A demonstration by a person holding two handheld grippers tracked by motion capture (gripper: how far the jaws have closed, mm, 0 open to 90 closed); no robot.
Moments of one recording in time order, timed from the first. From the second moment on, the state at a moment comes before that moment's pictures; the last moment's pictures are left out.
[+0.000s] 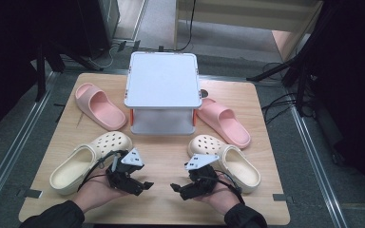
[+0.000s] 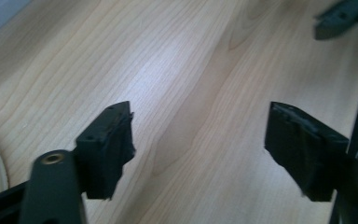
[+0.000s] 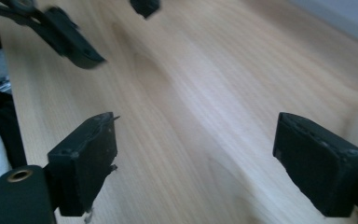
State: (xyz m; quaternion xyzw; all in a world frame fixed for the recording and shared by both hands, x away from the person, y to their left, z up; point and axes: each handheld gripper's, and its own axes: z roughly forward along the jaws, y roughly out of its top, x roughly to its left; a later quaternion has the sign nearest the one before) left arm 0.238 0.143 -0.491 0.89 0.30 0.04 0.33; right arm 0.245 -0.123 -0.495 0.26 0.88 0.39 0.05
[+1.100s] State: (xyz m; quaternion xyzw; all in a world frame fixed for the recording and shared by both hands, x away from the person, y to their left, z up) left arm 0.240 0.181 -0.470 0.88 0.32 0.01 0.34; right arm 0.262 -0.124 -0.483 0.28 0.87 0.40 0.00
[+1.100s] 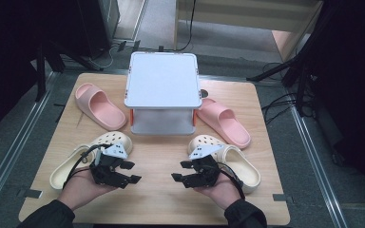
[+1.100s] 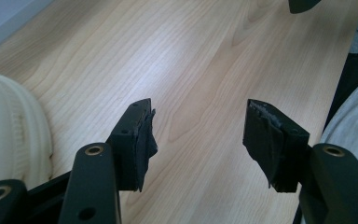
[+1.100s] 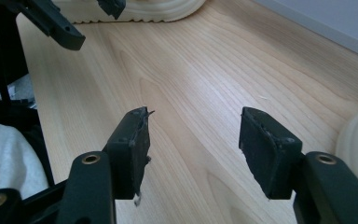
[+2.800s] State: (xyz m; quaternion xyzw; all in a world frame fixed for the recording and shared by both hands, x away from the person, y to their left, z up) left arm 0.217 0.283 -0.466 0.82 0.47 0.09 0.32; right arm 0.279 -0.097 -0.482 0.21 0.89 0.39 -0.03
